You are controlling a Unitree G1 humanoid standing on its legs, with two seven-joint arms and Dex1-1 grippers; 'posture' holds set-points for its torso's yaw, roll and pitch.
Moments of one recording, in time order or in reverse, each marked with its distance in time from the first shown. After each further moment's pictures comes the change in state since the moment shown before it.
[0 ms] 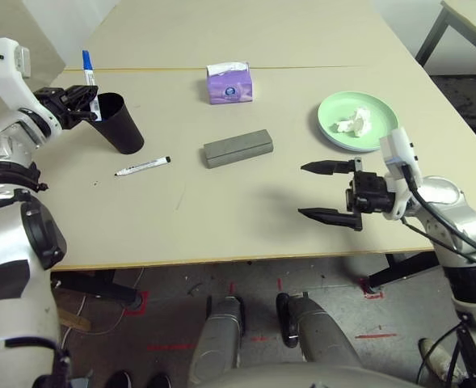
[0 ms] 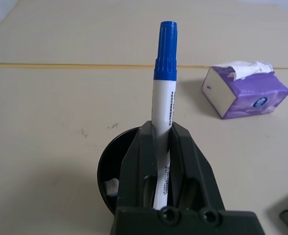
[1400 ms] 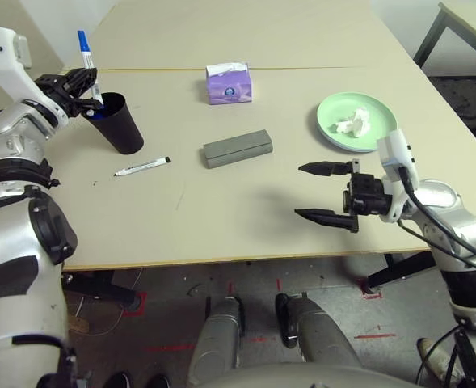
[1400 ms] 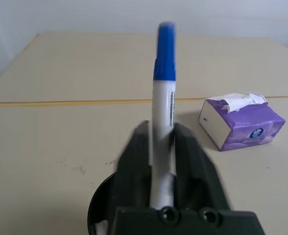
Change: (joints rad) left arm -0.016 -0.043 0.047 0.004 0.000 -0.140 0.061; right arm 0.025 0.015 0.002 -0.036 0.002 0.014 -0.030
